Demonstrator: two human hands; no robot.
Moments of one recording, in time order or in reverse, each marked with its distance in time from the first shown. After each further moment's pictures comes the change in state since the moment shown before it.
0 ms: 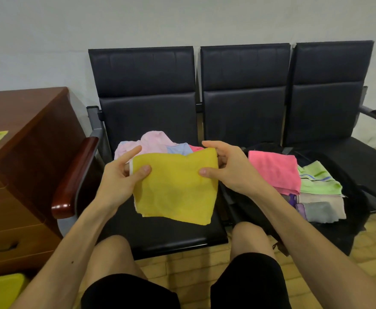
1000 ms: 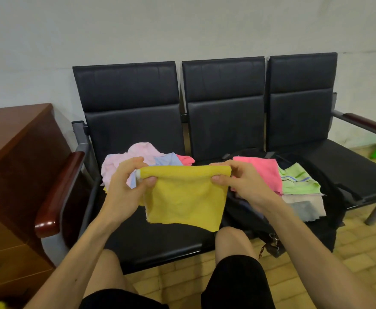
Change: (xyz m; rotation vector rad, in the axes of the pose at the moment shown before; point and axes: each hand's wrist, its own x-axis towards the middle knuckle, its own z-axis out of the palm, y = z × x) left_hand -0.011 0.010 0.038 0.217 -0.022 0.258; right_hand -0.042 0.022 -0.036 0.322 0.139 0.101
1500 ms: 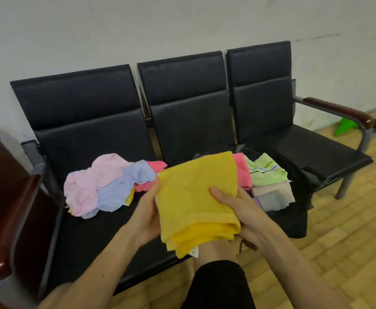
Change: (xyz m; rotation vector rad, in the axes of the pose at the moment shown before) left_hand 0.011 0.030 0.141 -0.855 -0.470 -0.874; right_hand -0.053 0.026 -0.055 0.638 0.078 0.324
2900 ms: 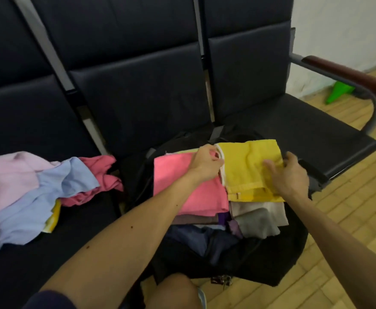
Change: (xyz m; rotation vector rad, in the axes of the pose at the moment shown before) left_hand 0.399 -0.033 0.153 1.022 0.085 0.228; right_hand 0.213 -0.033 -0.341 -1.136 0.961 0.045
